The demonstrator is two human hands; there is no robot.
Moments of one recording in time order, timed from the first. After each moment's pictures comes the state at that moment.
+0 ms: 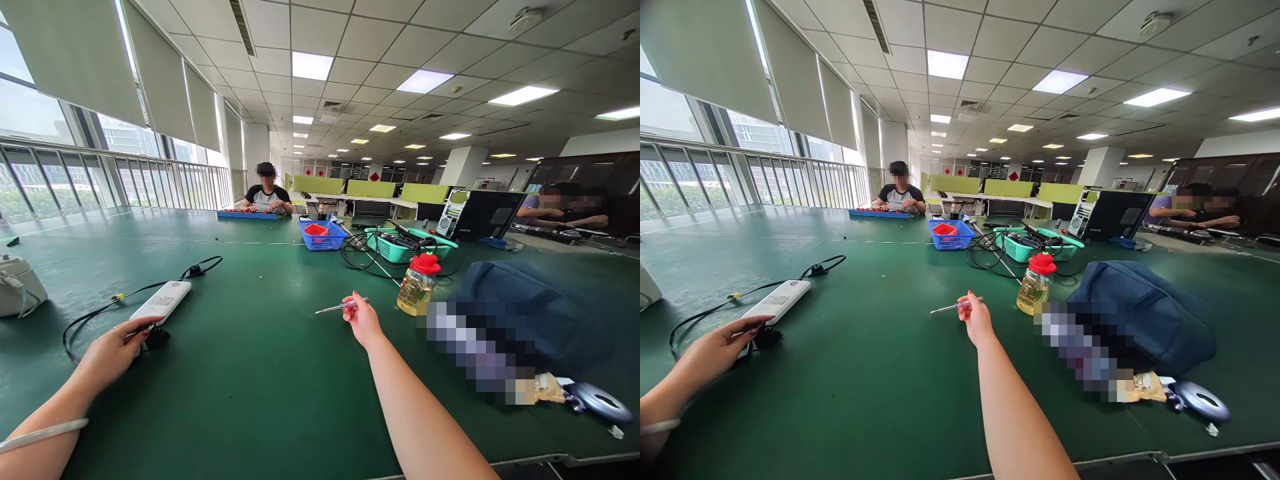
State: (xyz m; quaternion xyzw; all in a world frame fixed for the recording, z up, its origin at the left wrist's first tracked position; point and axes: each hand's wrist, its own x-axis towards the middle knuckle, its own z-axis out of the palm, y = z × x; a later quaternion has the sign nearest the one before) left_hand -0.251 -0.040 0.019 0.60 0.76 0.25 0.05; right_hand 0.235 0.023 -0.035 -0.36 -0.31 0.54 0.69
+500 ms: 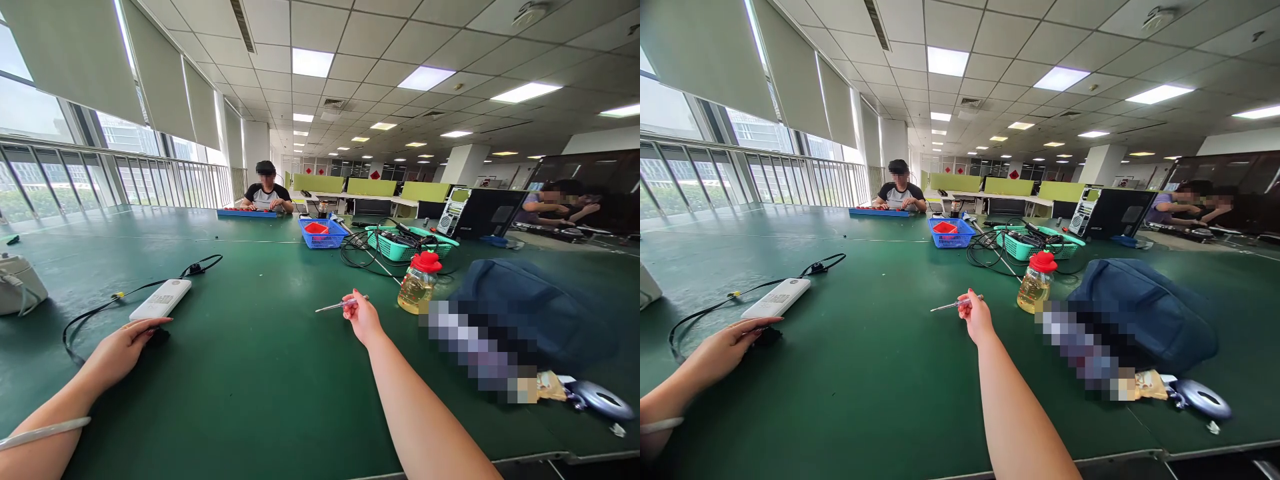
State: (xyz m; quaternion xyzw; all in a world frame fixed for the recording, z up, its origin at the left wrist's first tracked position) left_hand -0.265 -0.027 0.000 0.67 0.71 0.22 0.04; right_hand 0.235 0.021 -0.033 -0.36 -0.32 0.54 0.69
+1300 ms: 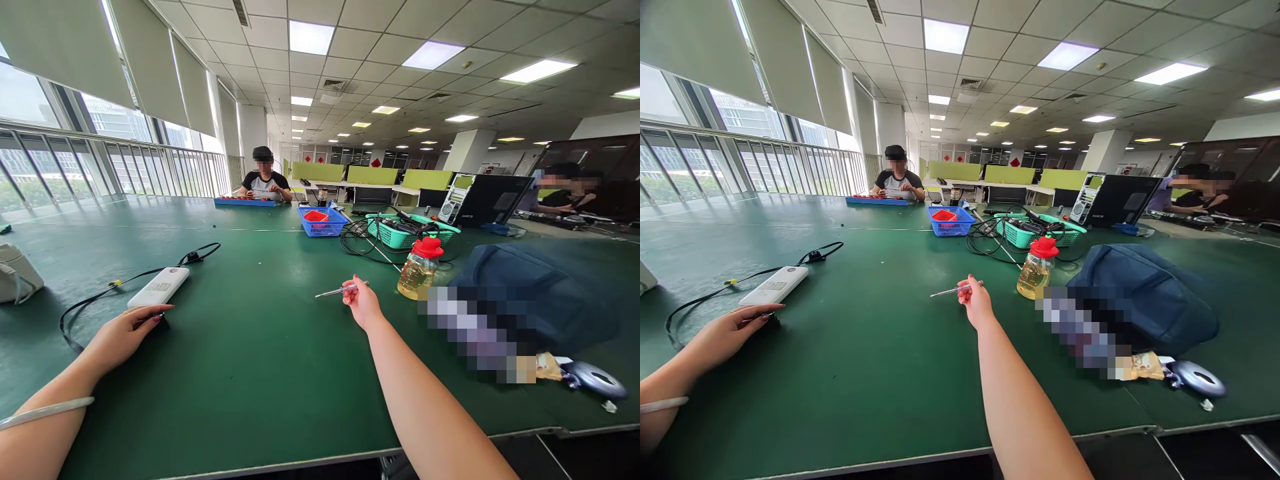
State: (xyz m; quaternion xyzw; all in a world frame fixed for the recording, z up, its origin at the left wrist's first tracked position) left_hand -0.262 -0.025 0.000 0.67 0.71 0.21 0.07; right_hand 0.239 0.024 -0.035 -0.37 -0.31 0.54 0.69
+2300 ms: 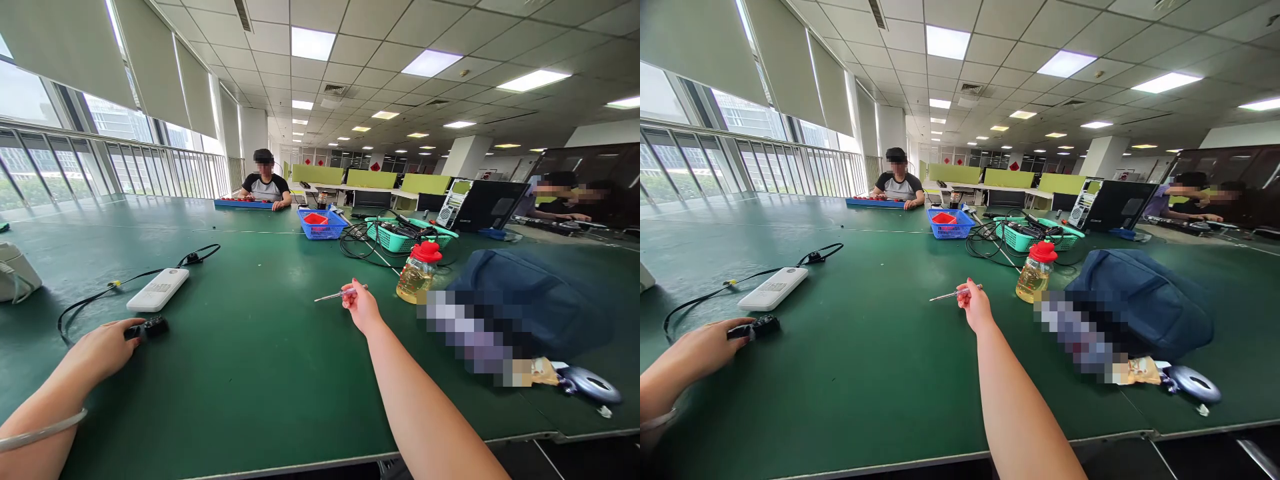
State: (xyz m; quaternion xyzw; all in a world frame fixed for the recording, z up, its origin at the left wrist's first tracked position) left_hand -0.277 -0.028 -0.003 0.61 0.79 0.02 -0.02; right_hand 0.238 0.020 -0.034 -0.37 -0.33 0.54 0.68
